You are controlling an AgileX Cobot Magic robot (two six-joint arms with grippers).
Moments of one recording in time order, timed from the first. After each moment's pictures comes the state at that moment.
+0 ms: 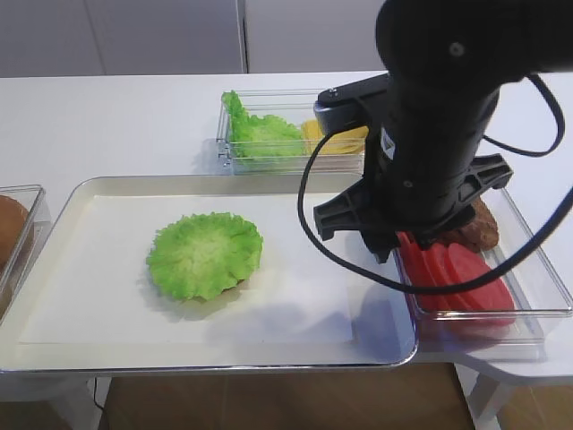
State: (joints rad) left arm 0.00 -0.02 -0.49 0.01 1.18 -0.08; right arm 0.79 1.58 -1.16 -0.24 1.08 0.60
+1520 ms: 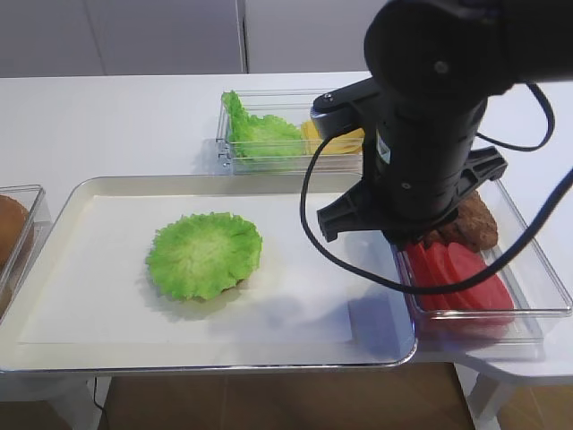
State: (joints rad) left arm 0.00 -0.02 -0.49 0.01 1.18 -0.08; right arm 0.79 1.60 -1.16 -0.31 1.07 0.58
